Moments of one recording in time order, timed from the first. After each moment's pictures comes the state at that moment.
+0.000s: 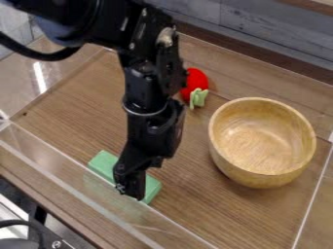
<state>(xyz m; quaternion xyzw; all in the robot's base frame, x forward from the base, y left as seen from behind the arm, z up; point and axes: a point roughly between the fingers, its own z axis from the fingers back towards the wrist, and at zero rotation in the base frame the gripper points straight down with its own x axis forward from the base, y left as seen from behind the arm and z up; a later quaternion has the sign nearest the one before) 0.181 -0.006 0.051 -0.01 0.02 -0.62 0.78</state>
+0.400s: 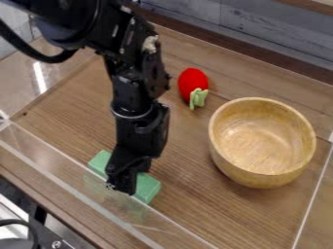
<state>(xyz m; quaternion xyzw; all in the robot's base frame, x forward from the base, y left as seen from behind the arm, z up) 0.182 0.014 0.034 -0.02 0.03 -0.60 0.80</state>
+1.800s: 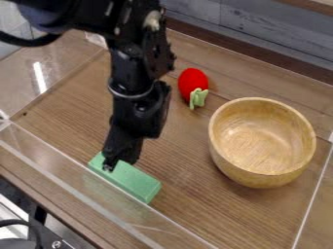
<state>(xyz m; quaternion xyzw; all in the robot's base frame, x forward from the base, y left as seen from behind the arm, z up) 0.181 0.011 0.067 0.03 0.04 -0.61 0.79</state>
